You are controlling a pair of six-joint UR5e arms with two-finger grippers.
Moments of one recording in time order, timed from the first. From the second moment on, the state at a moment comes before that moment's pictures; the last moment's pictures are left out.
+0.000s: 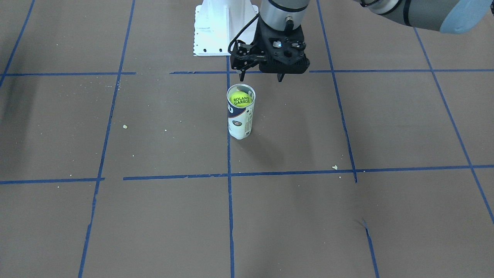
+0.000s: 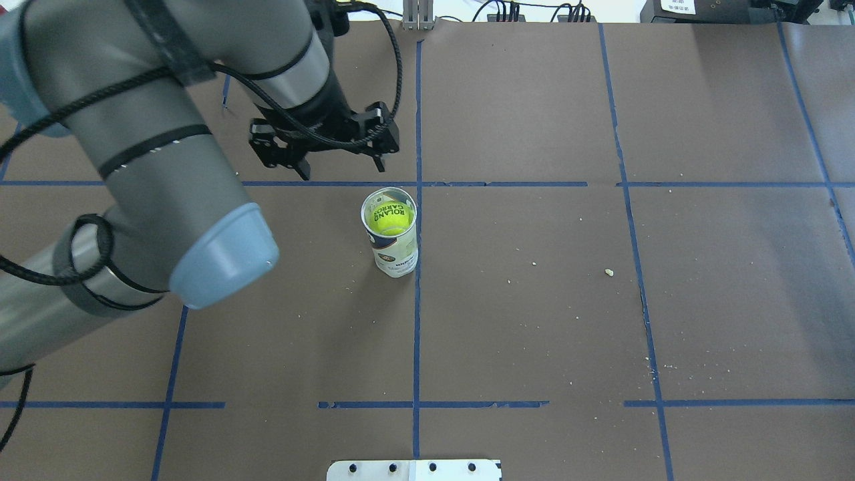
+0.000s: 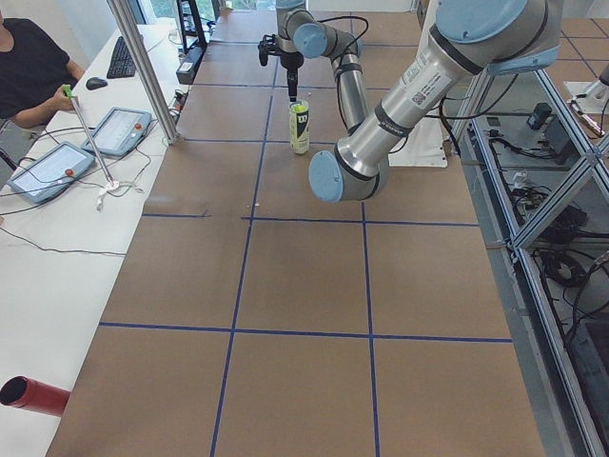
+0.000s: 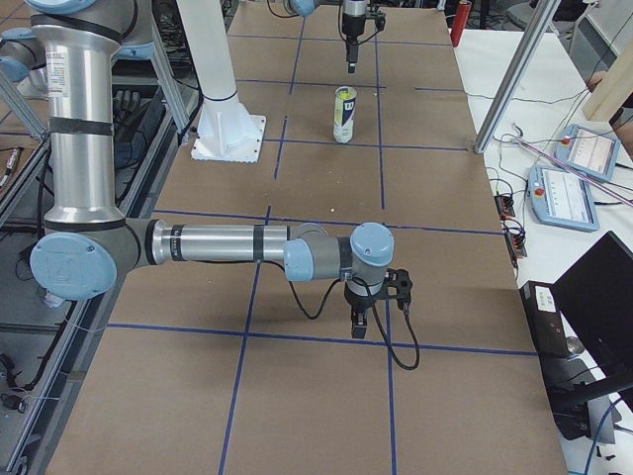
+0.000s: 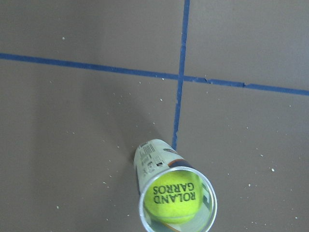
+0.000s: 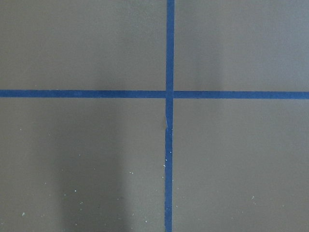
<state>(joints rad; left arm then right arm) -0.79 -2.41 -1.91 -1.19 -2.12 -1.05 1.46 -1.60 1.62 -1.49 2.30 0.16</state>
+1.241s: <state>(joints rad) -1.43 -1.65 -1.71 -1.53 -2.33 0.06 1.46 -1.60 1.62 -1.49 2.30 0.16</state>
